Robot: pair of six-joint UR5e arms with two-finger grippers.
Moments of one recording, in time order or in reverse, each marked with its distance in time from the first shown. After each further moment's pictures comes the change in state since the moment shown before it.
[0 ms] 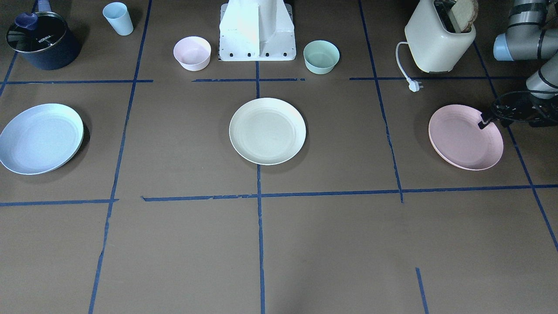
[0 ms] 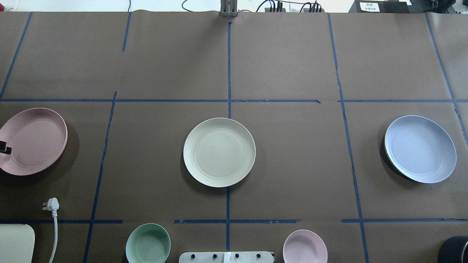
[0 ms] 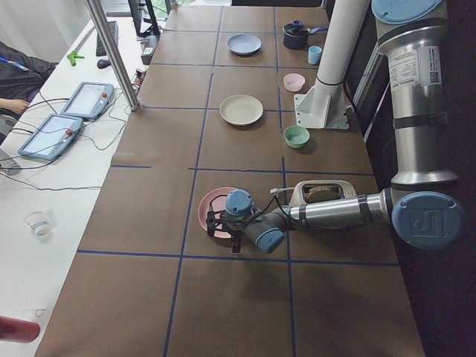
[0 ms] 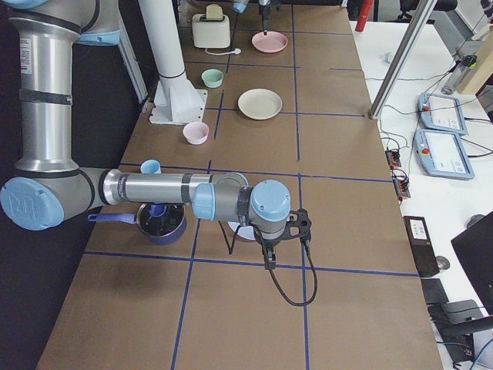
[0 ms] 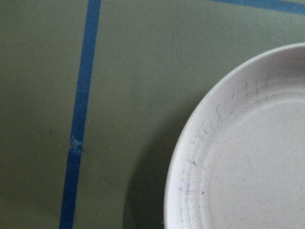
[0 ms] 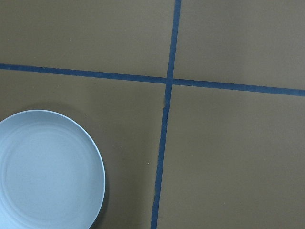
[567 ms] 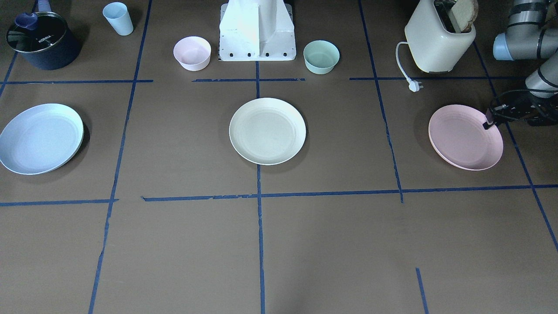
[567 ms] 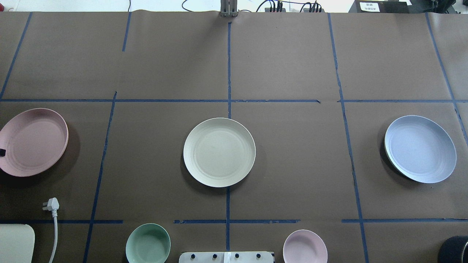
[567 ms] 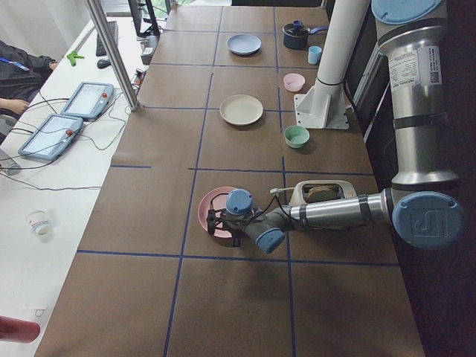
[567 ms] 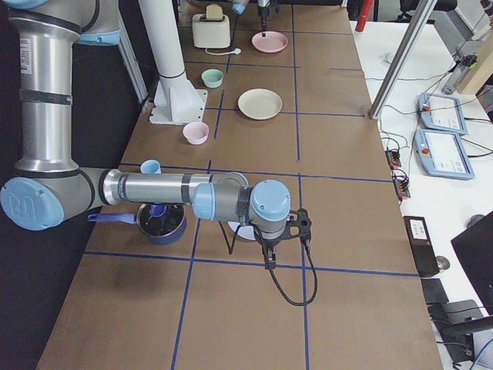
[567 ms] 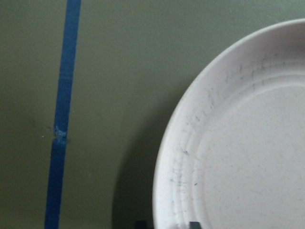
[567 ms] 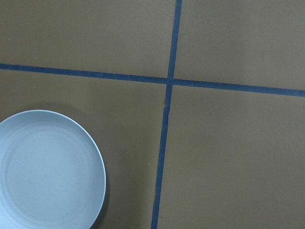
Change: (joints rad) left arm -0.006 0.010 -0.015 -0.013 -0.034 -0.001; right arm 0.000 0.000 0.001 0.000 0.001 -0.001
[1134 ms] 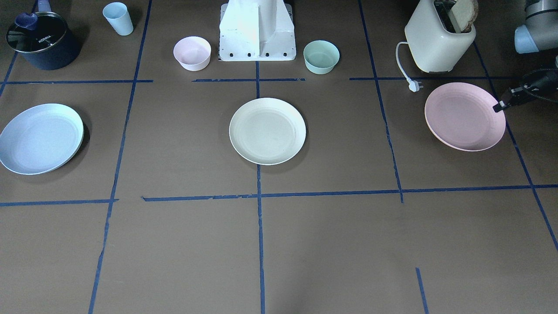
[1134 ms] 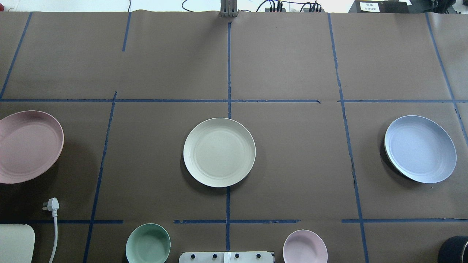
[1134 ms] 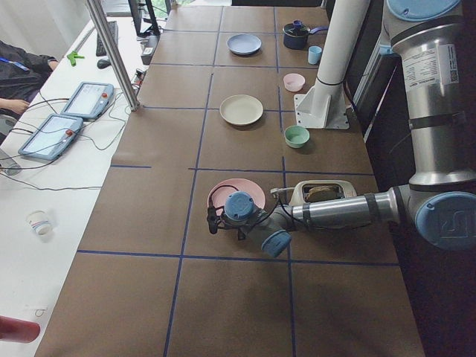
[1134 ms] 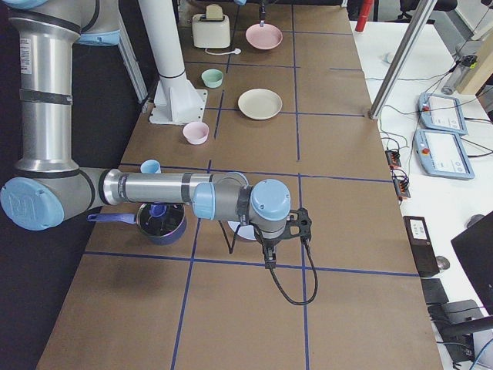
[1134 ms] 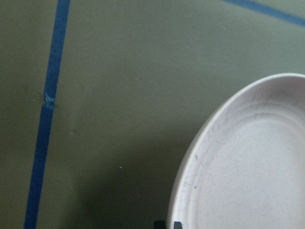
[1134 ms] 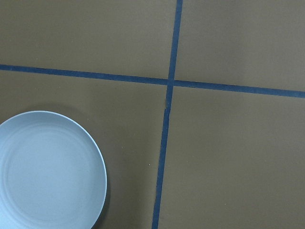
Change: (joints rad) left arm -0.196 0.025 -0.083 0.061 -0.308 -0.004; right arm 0.000 0.001 0.004 0.000 0.000 0.002
